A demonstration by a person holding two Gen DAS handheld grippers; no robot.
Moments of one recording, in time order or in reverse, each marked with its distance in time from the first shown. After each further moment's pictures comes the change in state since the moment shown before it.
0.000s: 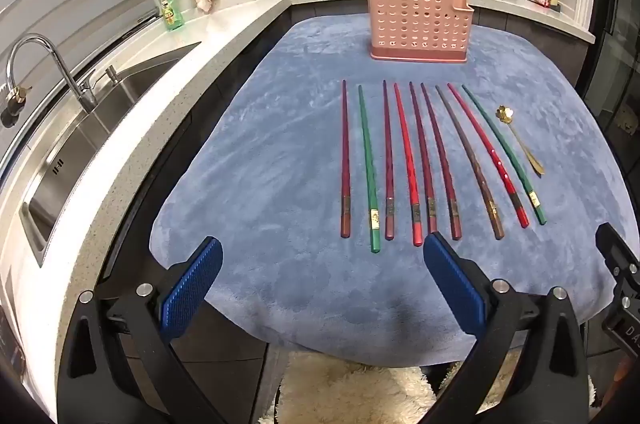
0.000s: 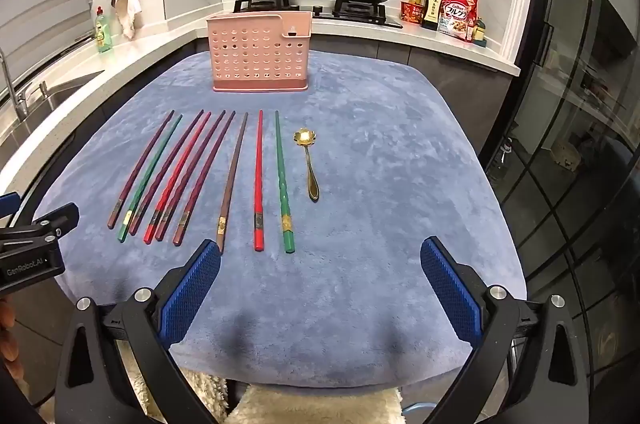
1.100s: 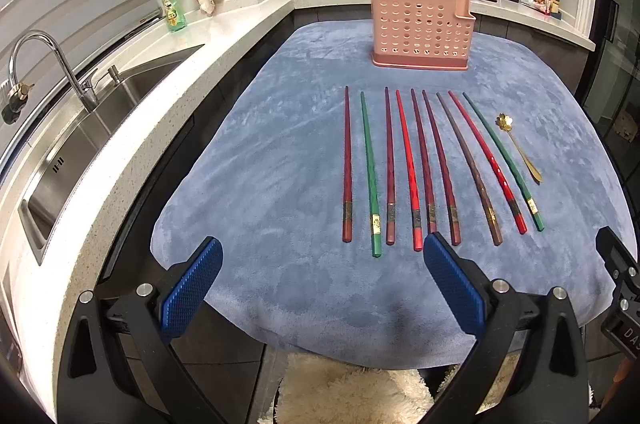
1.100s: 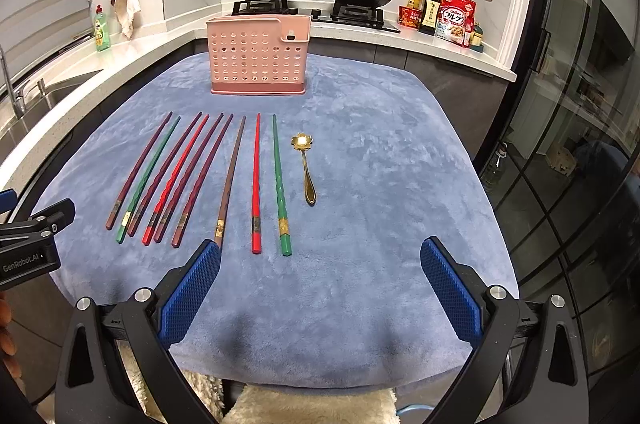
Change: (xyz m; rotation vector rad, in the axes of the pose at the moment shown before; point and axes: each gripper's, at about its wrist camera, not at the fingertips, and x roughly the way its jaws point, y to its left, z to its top) left arm -0.005 0.007 0.001 -0.033 -0.017 -0.016; right arm -0.006 -0.001 0.002 -0.014 -0.011 -0.019
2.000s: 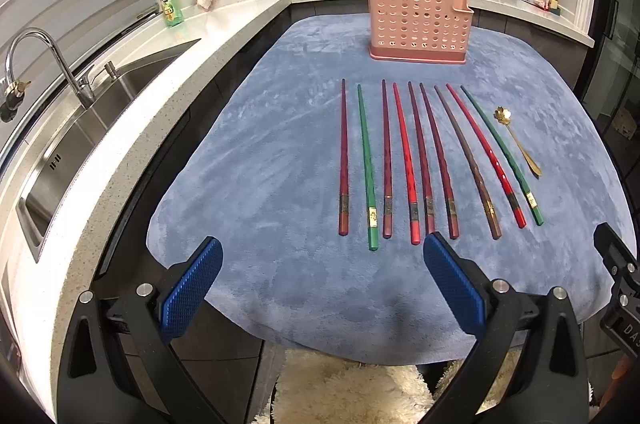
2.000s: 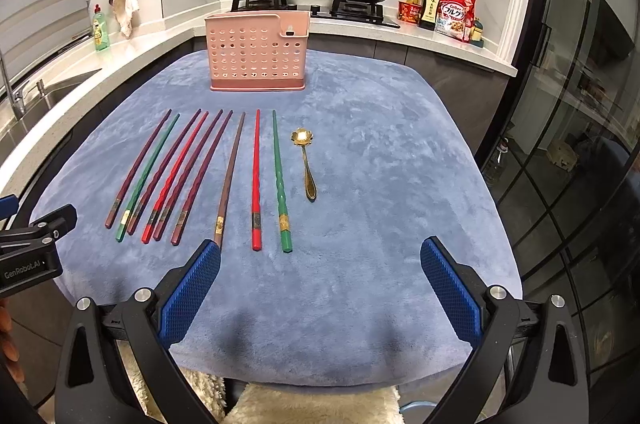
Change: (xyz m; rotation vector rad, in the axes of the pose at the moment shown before) left arm 0.004 -0.002 -0.003 0.004 0.019 -0.007; right arm 0.005 0.005 -0.002 0.006 0.012 -0.001
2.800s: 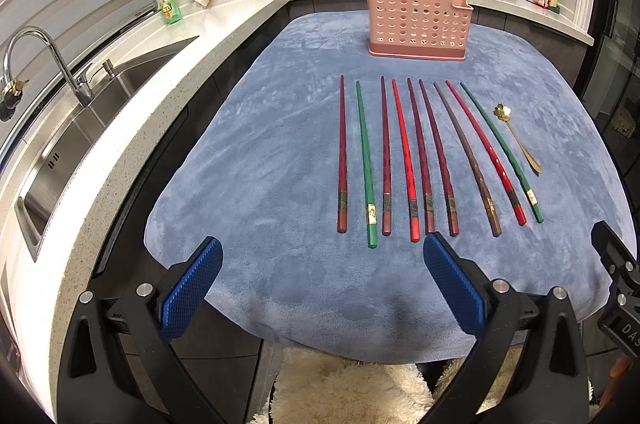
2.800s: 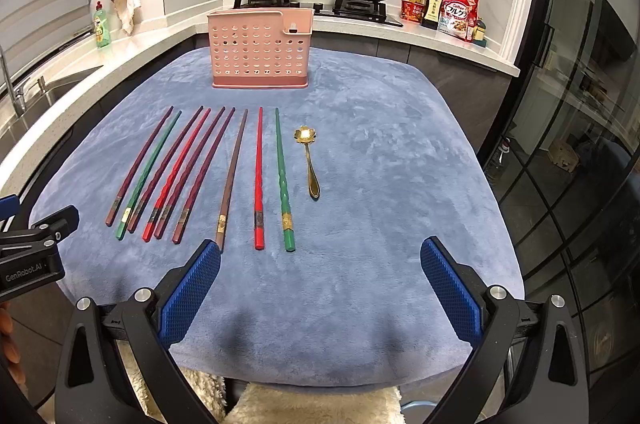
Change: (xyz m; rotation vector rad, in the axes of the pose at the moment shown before) left arm 0.002 -0.002 -0.002 -0.001 0.006 -0.001; right arm 0.002 0.001 0.000 -0.006 0.002 0.002
